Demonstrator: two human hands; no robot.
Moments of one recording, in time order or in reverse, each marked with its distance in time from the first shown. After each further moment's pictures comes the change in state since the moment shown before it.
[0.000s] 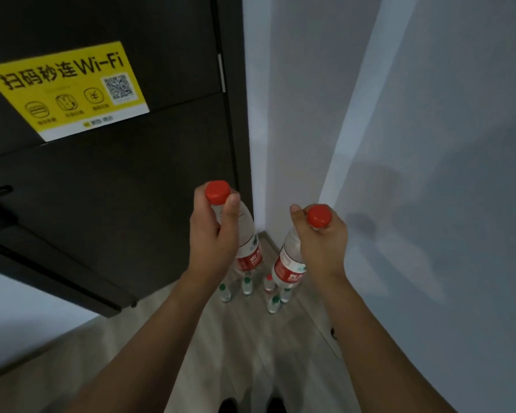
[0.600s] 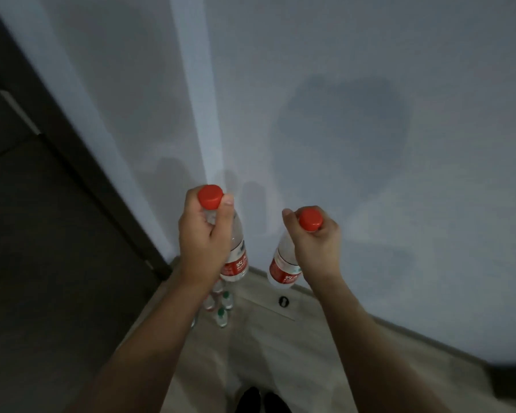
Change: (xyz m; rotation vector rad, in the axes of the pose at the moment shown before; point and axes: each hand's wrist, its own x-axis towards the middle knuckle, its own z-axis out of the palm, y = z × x) left_hand 0.008 0.010 0.117 -0.241 -0.395 0.147; right_hand -0.026 -0.002 -0.107 -0.145 0.539 0.100
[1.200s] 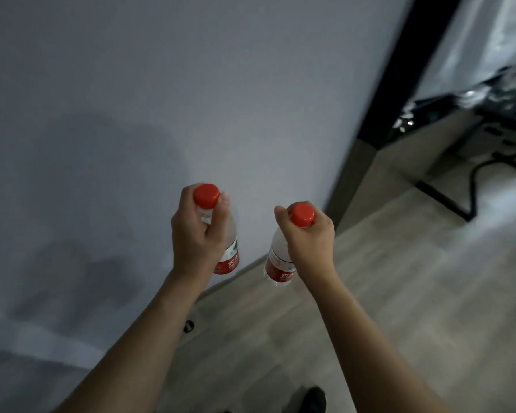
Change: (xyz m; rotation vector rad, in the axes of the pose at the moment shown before) left_hand -0.117 0.138 0.201 -0.510 -0.760 0.244; right_hand -0.114 0.010 -0.248 -0.192 0.981 0.088
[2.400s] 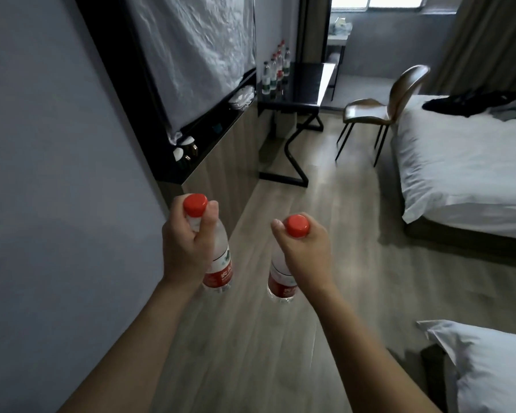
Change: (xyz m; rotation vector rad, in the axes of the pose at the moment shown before) left_hand -0.041 0.153 0.452 -0.333 -0.508 0.101; right_hand 0.146 0.114 -0.403 -0.135 0.623 0.061
